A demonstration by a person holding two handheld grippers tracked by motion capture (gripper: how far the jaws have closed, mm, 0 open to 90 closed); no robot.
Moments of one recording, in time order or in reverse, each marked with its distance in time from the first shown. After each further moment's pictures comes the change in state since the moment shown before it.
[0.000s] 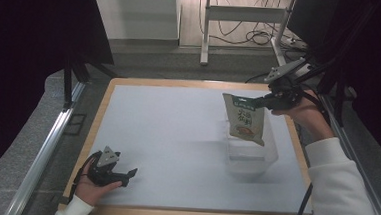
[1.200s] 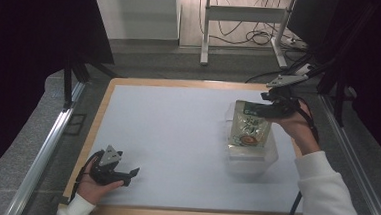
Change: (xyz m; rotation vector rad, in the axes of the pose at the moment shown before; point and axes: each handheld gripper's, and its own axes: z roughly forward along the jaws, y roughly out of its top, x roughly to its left) left arm -0.001 0.005 0.004 0.001 -0.019 0.015; right arm 0.008 -0.027 0.024 -0.155 -0.251 0.194
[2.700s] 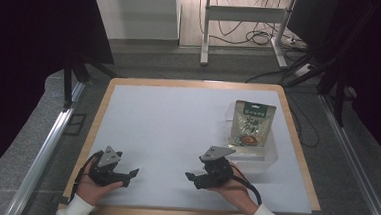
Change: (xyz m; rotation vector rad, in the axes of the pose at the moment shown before) left arm -0.001 -0.002 -0.003 -0.008 -0.005 0.002; right arm 0.198 -0.097 0.078 0.007 0.329 -0.003
